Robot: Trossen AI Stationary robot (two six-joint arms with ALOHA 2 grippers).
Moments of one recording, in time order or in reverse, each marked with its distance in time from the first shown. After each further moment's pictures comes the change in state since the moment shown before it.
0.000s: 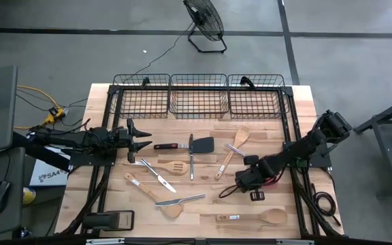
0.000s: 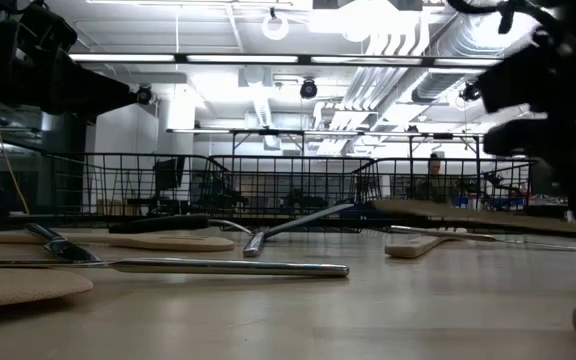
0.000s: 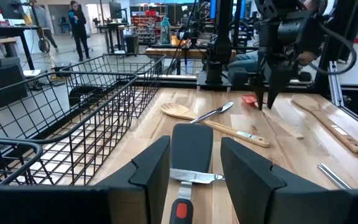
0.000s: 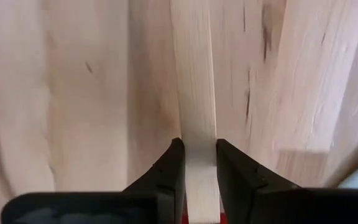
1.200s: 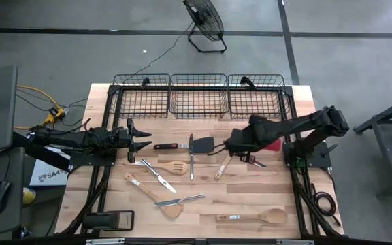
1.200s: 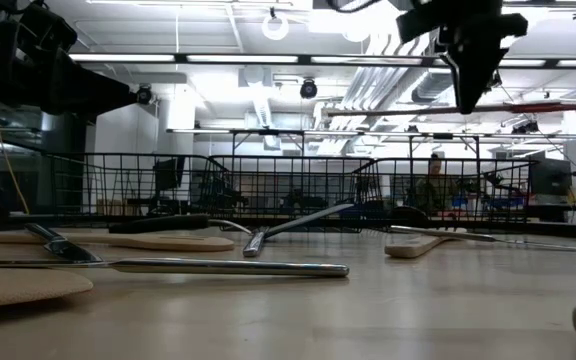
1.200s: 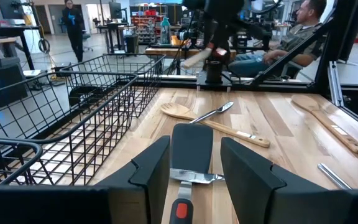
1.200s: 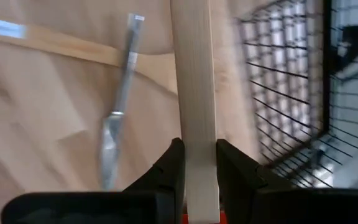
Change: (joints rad) left arm 0.000 0.000 0.000 0.000 0.000 0.000; right arm -0.345 -0.004 0.504 -0.811 0.403 0.039
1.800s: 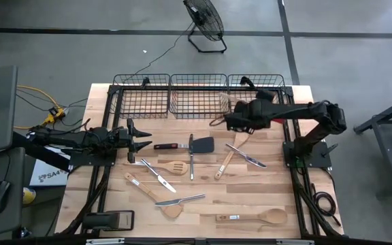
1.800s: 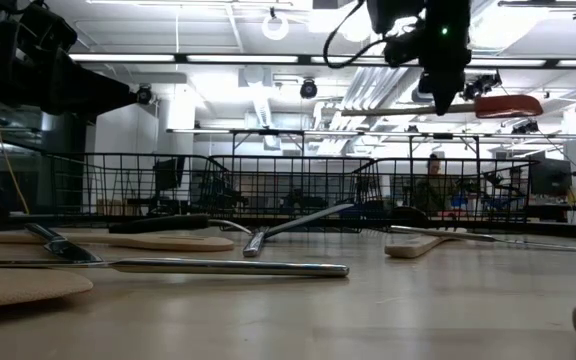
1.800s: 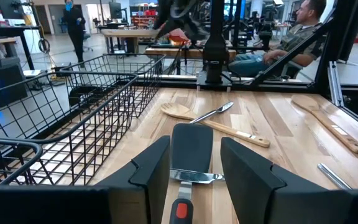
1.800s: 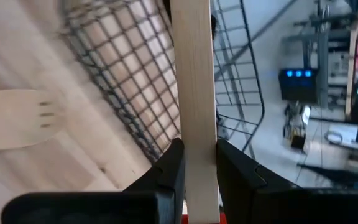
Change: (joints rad) left arm 0.000 0.000 0.000 0.000 0.000 0.000; right arm -0.282 0.000 0.000 -0.057 0.387 -0.025
